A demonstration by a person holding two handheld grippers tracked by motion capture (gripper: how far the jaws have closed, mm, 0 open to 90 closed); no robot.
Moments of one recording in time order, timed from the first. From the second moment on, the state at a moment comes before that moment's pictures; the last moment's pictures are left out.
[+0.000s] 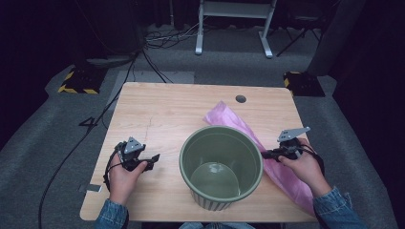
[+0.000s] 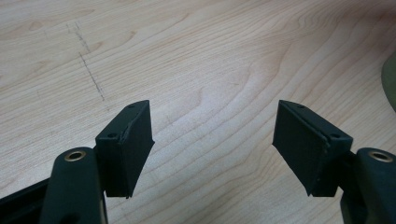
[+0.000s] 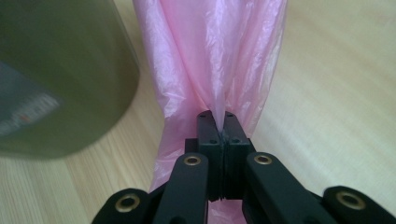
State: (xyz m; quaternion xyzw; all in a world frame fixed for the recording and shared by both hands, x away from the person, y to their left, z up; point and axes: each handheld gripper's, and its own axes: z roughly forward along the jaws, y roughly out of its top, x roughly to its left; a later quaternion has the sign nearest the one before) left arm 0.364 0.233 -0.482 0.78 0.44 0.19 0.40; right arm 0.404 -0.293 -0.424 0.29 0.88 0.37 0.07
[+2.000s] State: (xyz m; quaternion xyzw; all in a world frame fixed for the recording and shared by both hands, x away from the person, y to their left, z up) left arm 0.364 0.234 -0.480 0.78 0.43 0.18 0.41; right arm 0.372 -0.283 -0.273 0.20 0.75 0.61 0.13
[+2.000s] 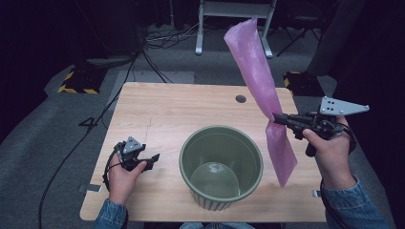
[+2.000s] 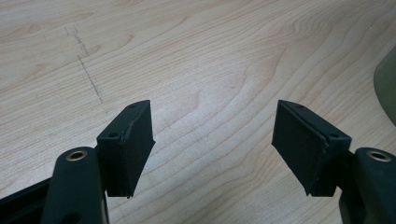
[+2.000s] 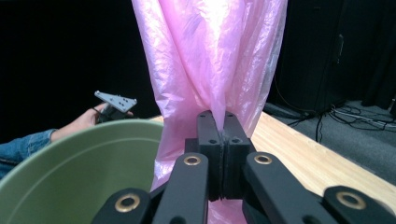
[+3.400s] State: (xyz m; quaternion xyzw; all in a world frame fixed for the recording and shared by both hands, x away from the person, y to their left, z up) left arm 0.370 0.229 -0.478 0.78 0.43 0.18 0.42; right arm 0.353 -0.148 -0.209 0.09 0.75 0.65 0.07
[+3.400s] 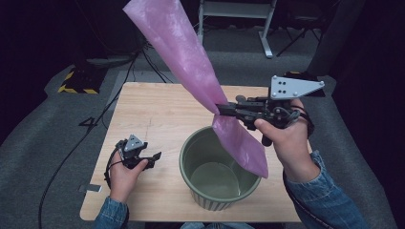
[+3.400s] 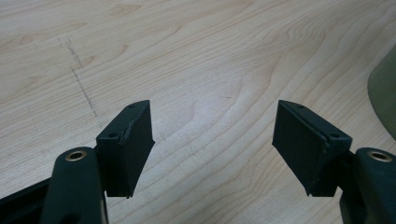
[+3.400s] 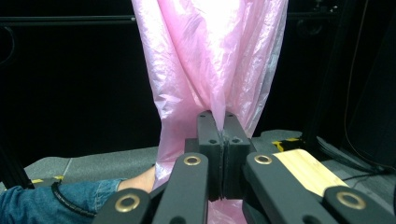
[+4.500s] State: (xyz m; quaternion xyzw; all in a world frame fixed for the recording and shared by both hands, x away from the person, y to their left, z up) left arm 0.375 0.222 -0.482 0.79 0.42 0.17 0.41; right arm 0.358 -0.118 -0.233 0.07 0.72 0.68 0.05
